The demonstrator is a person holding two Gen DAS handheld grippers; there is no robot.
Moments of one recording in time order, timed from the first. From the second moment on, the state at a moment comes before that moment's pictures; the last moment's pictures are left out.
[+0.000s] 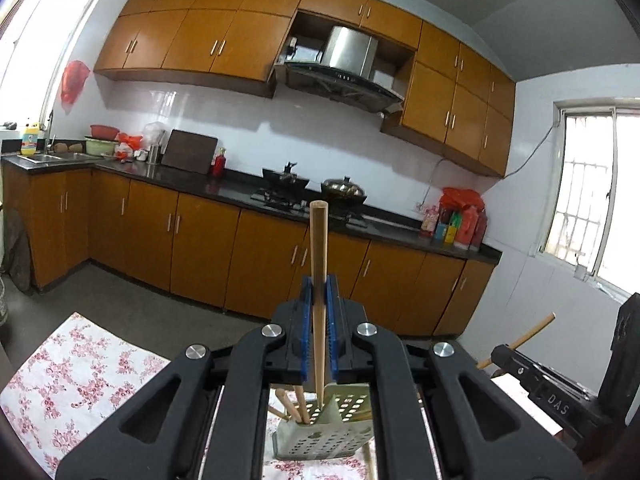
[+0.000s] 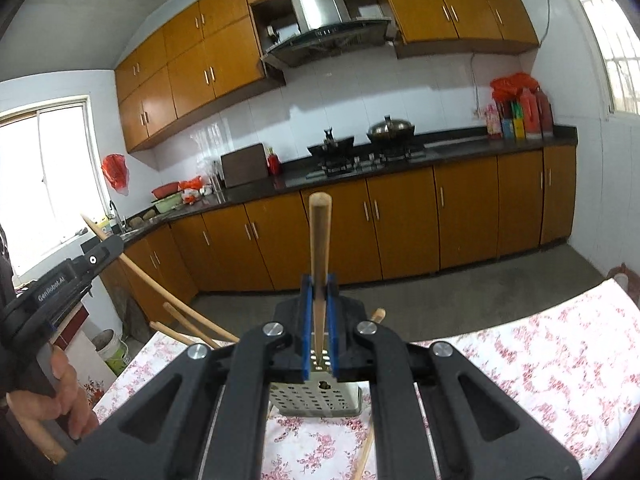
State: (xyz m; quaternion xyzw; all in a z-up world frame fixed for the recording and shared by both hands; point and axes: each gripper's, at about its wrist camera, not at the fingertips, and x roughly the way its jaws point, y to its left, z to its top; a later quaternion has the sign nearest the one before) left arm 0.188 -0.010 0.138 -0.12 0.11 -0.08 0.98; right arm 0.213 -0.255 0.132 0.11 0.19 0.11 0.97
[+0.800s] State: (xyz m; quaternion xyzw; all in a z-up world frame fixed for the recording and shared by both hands) left arm 0.164 0.019 0.116 -0.13 0.15 -0.07 0.98; right arm 0.164 -0.288 0.102 0.12 0.19 0.05 0.97
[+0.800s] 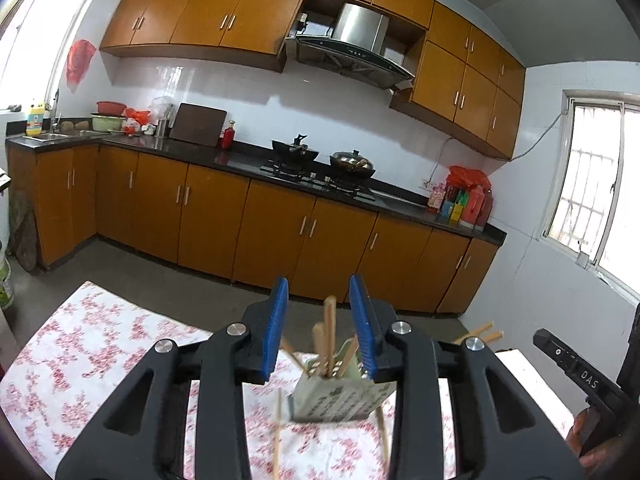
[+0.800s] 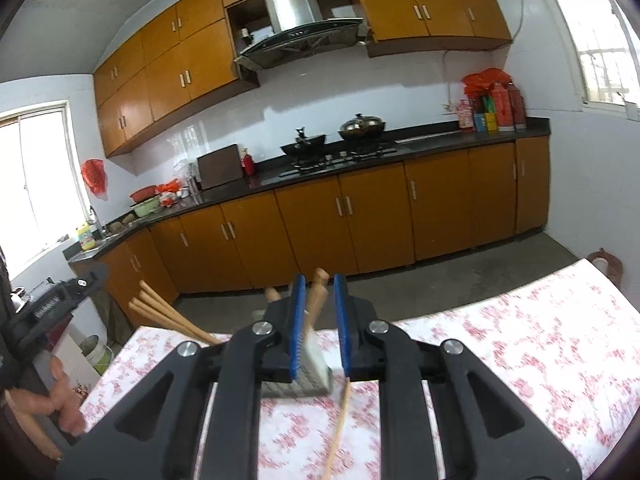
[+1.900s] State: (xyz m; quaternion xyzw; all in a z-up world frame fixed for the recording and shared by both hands) left arm 0.154 0.027 -0.051 -0.07 0.38 -0.06 0.92; right arm 0.179 -0.247 -0.103 0.06 0.43 0.02 0.90
